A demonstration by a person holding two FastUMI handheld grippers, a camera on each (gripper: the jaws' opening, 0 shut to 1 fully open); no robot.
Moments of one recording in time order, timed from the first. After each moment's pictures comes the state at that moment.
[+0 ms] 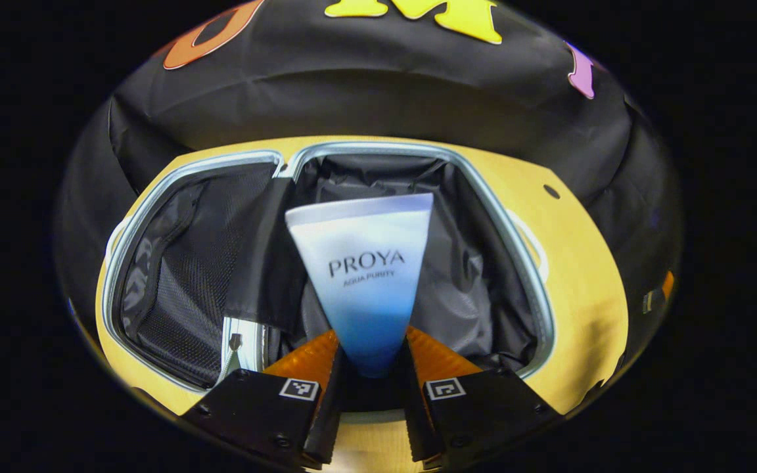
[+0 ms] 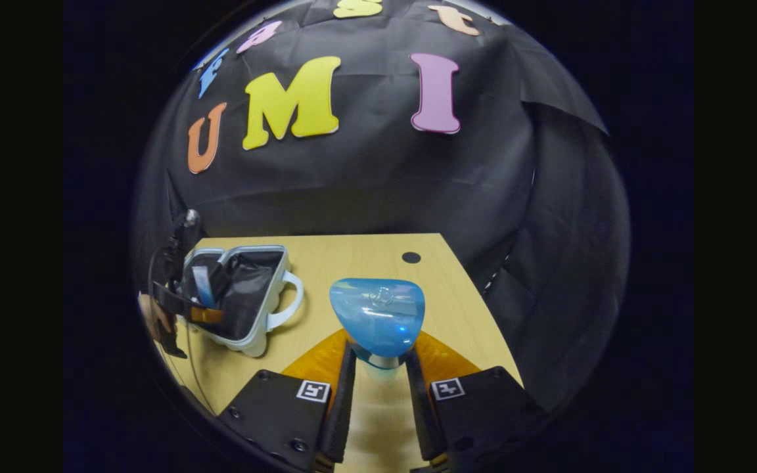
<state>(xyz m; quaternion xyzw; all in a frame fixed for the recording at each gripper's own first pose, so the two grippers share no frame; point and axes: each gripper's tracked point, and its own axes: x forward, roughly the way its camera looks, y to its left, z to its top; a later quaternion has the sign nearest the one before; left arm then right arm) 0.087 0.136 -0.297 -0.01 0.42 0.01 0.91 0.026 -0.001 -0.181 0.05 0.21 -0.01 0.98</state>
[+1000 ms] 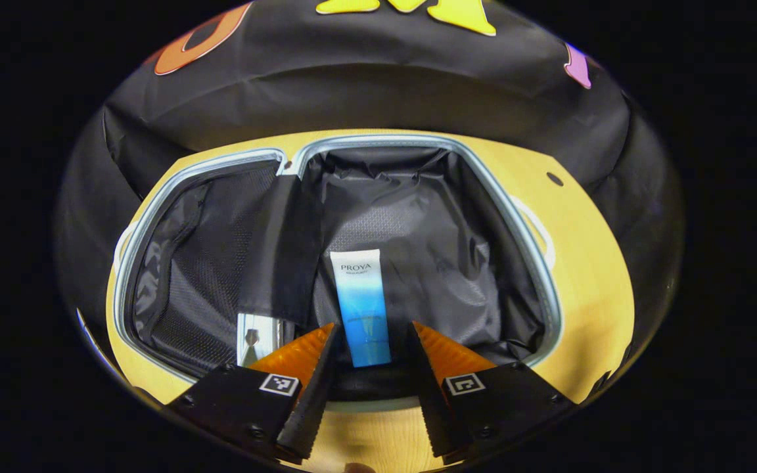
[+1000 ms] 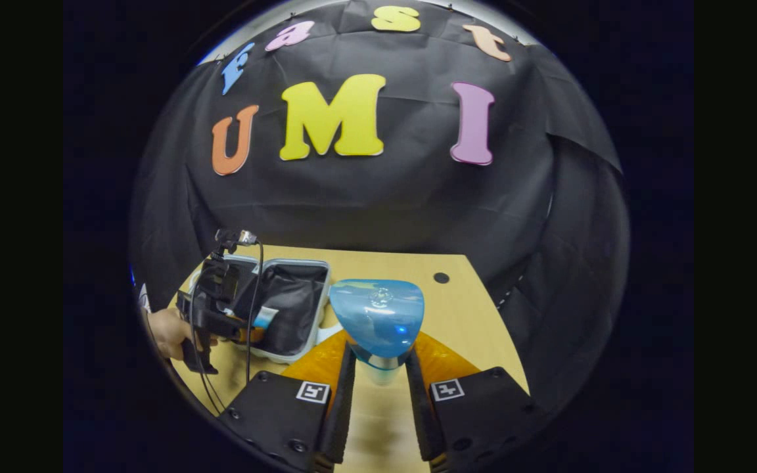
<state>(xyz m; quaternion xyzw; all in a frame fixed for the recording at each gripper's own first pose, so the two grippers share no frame) 0.074 0.134 -0.270 -0.01 0.40 0.00 0.92 0.031 0.103 -0.131 0.03 0.19 0.05 0.98</state>
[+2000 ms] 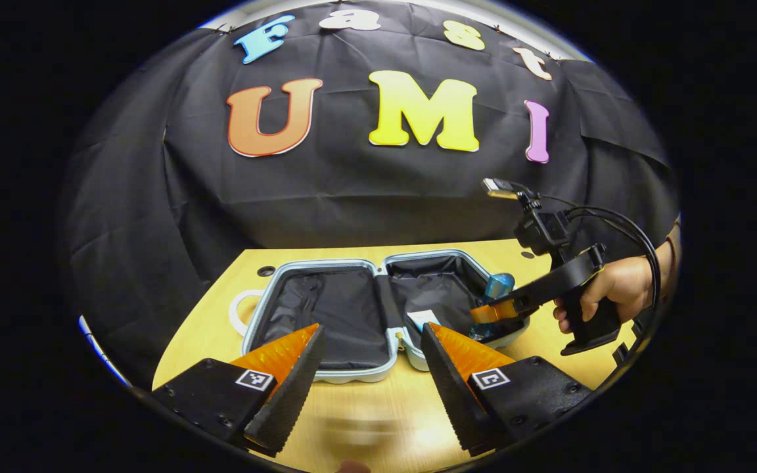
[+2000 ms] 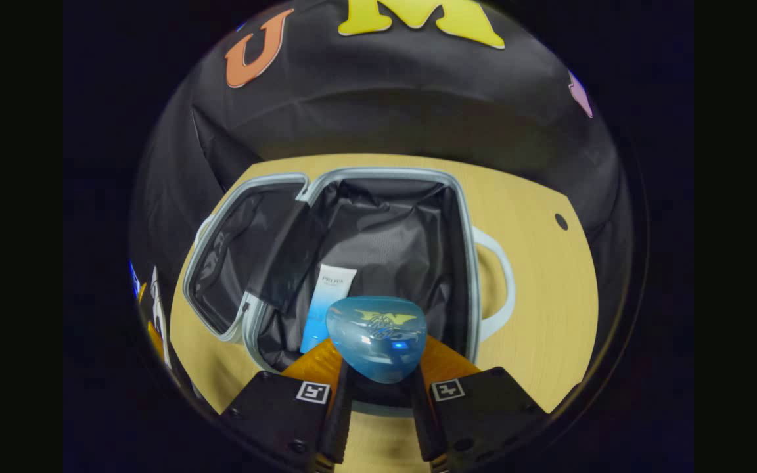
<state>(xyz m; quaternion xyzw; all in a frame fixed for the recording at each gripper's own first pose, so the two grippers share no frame) -0.026 0.257 -0.138 0.02 0.15 0.00 0.99 0.127 0.313 -0.278 0.00 0.43 0.14 0.89</state>
